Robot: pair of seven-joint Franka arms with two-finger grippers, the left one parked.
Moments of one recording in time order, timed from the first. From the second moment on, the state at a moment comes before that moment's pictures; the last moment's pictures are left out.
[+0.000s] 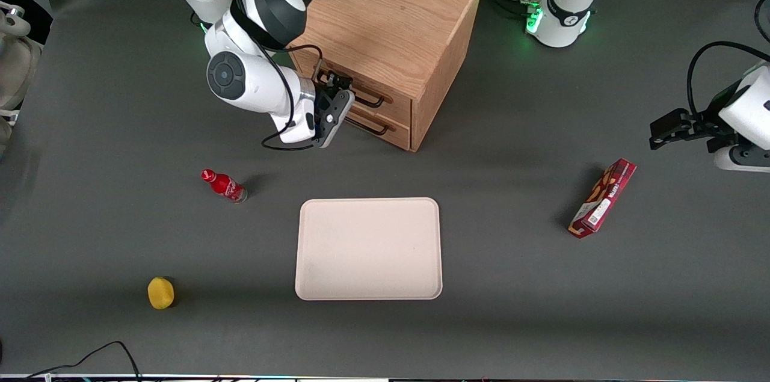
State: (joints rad) arm 0.10 0.20 0.53 -1.95 0.40 2.04 -0.46
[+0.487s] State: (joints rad) arm 0.09 0.24 0.50 -1.92 0.33 2.05 -0.46
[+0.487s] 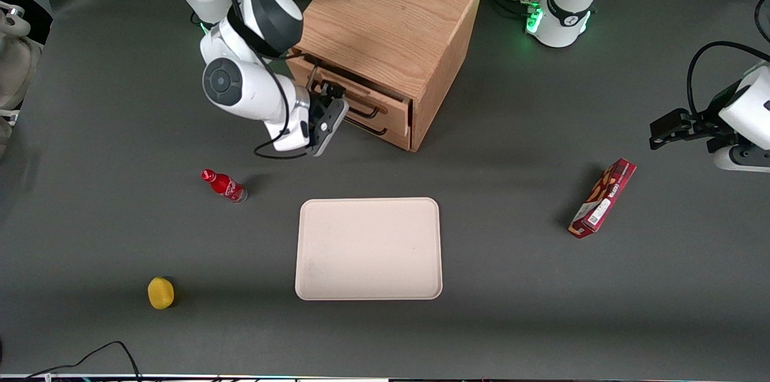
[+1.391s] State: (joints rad) arm 0.08 0.41 0.38 -1.66 0.23 1.95 -0.49
